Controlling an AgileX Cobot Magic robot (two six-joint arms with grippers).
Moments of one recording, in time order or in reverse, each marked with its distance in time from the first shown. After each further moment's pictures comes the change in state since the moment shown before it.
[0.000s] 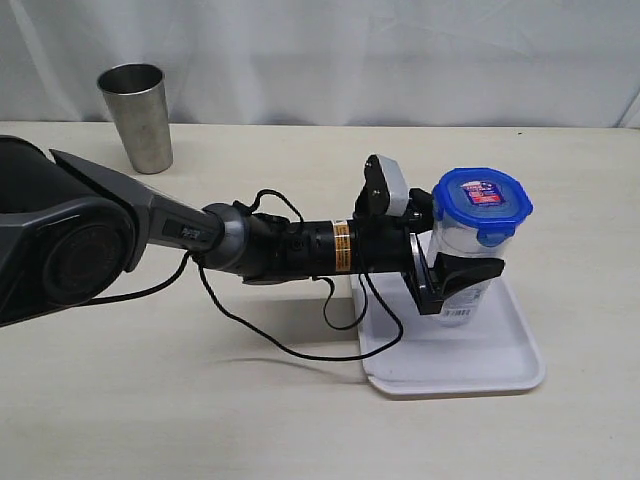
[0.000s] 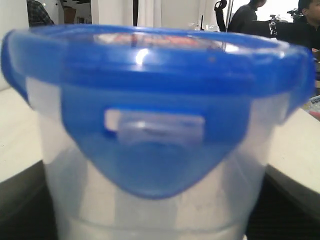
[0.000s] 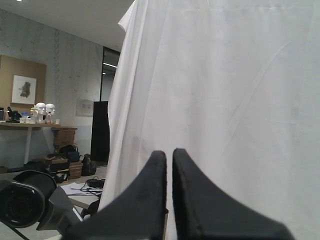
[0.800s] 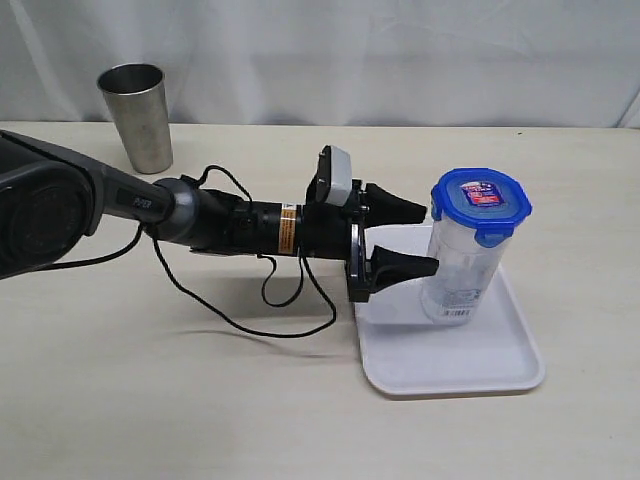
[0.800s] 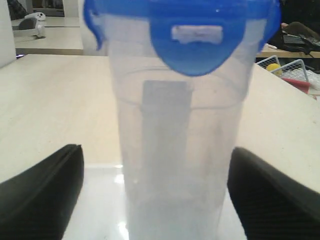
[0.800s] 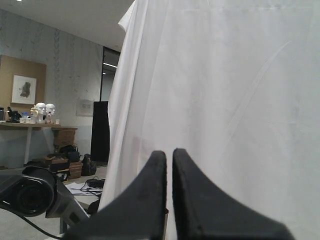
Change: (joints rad) left arm 0.161 0.000 0.000 0.273 -0.090 -0.076; right arm 0.000 0.000 0.000 0.000 0.000 0.000
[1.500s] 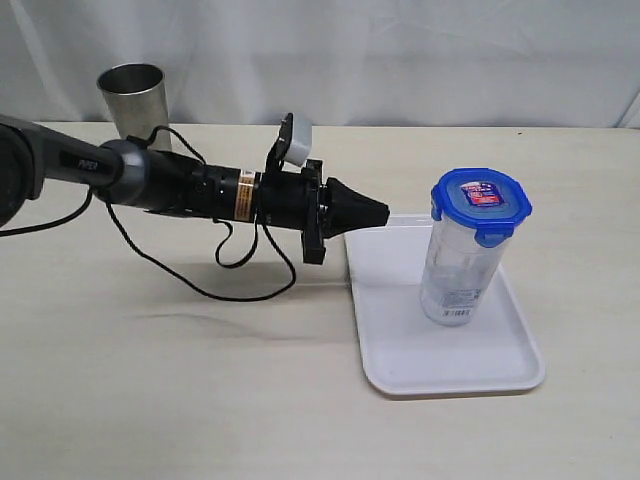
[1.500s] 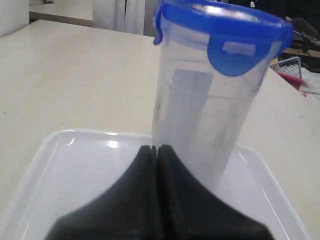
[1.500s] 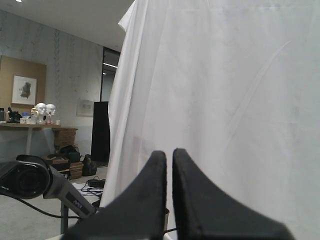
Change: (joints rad) left arm 0.117 -0.084 0.000 0.190 0.015 -0.246; right arm 0.000 0.000 0.000 0.004 0.000 0.000
